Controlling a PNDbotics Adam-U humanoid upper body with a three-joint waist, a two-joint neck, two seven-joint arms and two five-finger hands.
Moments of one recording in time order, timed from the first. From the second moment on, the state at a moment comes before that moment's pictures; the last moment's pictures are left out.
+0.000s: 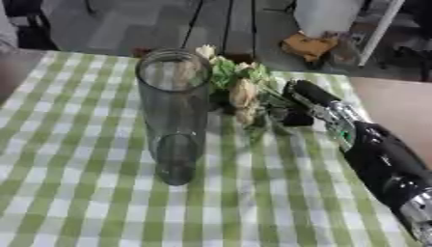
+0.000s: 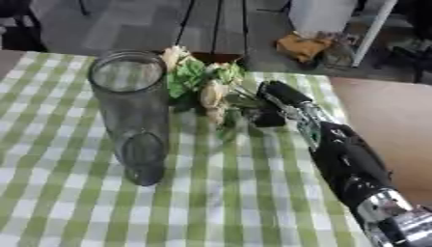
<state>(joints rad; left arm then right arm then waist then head) -0.31 0.22 0.01 -1.99 0.09 -0.39 0.17 -0.95 -0.56 0.00 -0.61 0.91 -0.61 -0.09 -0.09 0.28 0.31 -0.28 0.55</state>
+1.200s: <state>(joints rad) -0.30 0.22 0.01 -1.99 0.09 -0.39 0.17 -1.01 -0.57 -0.09 -1.01 0.14 -0.19 0.16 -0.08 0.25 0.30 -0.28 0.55</state>
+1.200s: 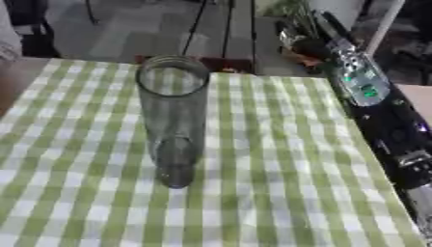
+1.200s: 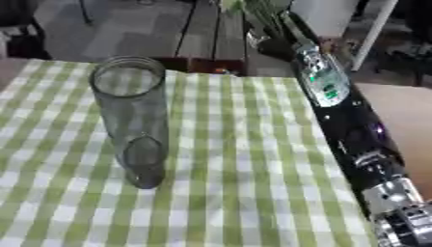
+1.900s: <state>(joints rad) -0.29 0.22 0.00 -1.99 0.09 -0.38 0.16 -1.15 -0.41 -0.08 -1.23 -0.18 0.04 -0.02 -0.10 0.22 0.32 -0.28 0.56</state>
